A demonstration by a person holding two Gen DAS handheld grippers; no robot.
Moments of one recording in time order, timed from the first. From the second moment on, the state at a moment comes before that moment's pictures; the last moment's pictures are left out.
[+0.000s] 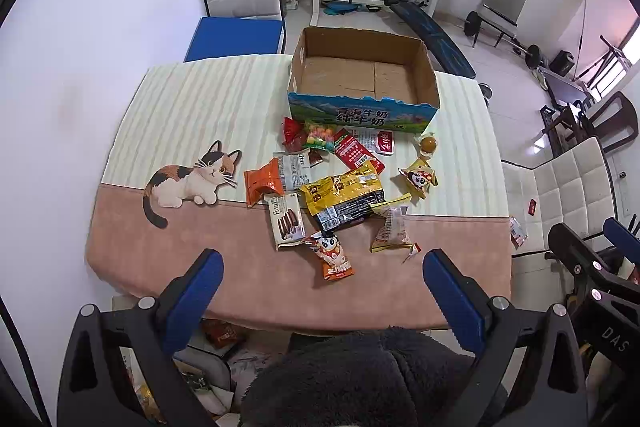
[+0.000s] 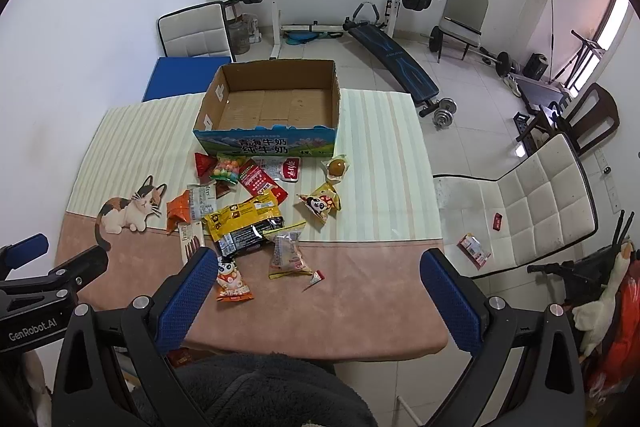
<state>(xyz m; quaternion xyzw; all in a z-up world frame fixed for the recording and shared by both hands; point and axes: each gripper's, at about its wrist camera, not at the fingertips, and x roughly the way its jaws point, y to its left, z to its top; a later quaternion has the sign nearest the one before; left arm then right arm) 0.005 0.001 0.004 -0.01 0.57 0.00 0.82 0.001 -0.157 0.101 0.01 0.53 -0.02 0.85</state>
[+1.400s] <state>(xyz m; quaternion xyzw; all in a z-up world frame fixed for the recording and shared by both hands) 0.006 -0.003 0.016 -0.01 0.56 0.00 0.83 0.000 -0.152 0.114 0.01 0.52 -0.01 0.85</state>
